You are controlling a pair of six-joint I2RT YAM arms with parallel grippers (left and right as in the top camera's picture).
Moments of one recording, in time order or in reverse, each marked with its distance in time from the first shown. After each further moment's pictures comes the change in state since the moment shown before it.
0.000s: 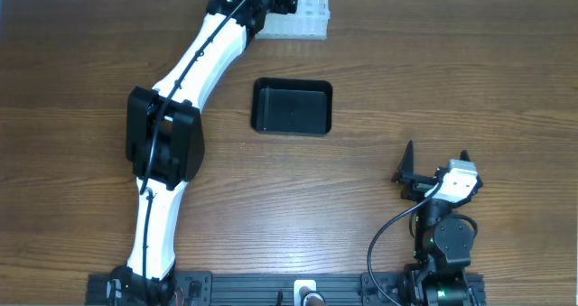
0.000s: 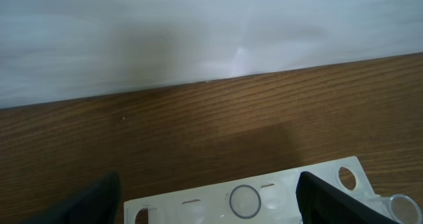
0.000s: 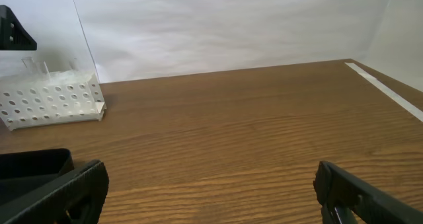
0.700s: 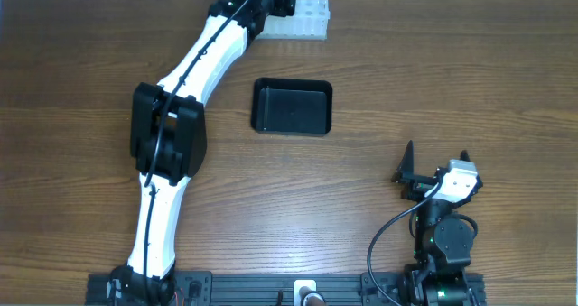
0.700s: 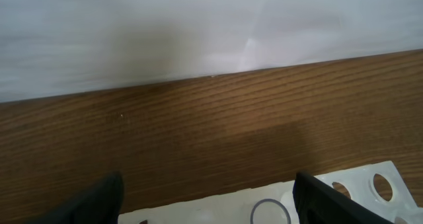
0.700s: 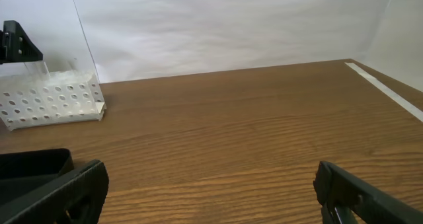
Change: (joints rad) left arm 0.010 0.048 0.000 0.045 0.004 0.004; right arm 0.000 0.000 0.000 0.000 0.000 0.001
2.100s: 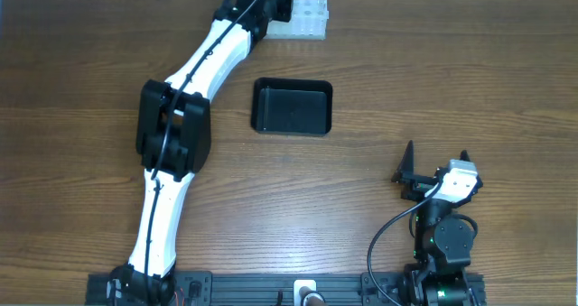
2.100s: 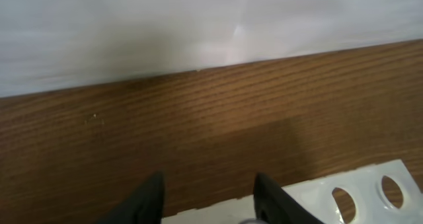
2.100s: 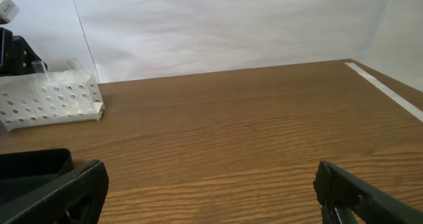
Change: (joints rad) left arm -0.002 0.055 0.000 0.064 0.045 0.004; right arm 0.000 0.000 0.000 0.000 0.000 0.000
